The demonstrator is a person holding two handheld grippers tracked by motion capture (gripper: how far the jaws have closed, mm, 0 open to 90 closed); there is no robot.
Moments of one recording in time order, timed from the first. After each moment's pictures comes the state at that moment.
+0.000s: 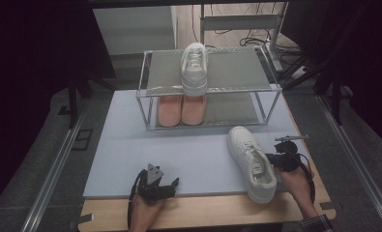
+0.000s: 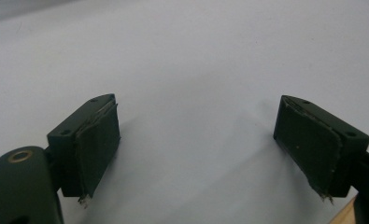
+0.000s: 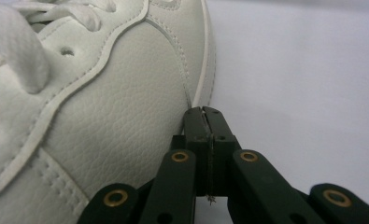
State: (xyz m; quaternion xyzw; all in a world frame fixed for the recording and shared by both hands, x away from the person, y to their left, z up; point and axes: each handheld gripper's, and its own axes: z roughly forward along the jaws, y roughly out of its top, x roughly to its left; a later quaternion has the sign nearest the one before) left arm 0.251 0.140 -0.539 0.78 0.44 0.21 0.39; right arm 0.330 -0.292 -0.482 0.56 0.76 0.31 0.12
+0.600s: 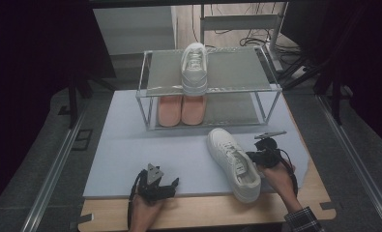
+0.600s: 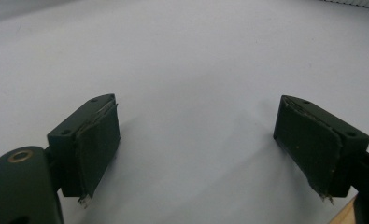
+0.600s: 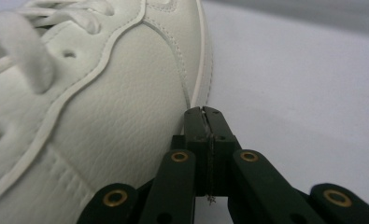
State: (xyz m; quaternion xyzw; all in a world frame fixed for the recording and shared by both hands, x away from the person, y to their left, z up) left arm 0.251 0.140 -0.539 0.78 0.44 0.21 0.39; right arm 0.342 -0.243 -0.481 0.51 0.80 0.32 0.09
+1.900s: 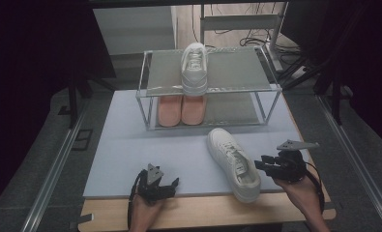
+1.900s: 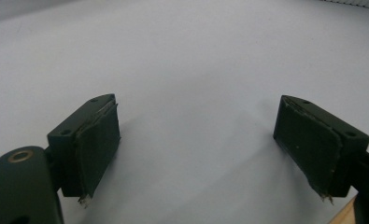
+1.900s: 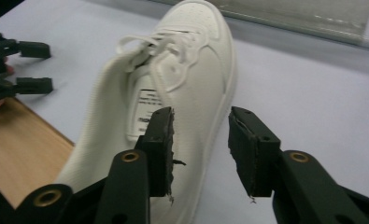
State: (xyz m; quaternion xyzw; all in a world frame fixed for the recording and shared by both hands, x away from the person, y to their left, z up) left arm 0.251 0.140 -0.539 0.78 0.44 0.21 0.39; right arm 0.274 -0.273 -0.427 0.45 0.79 0.40 0.11
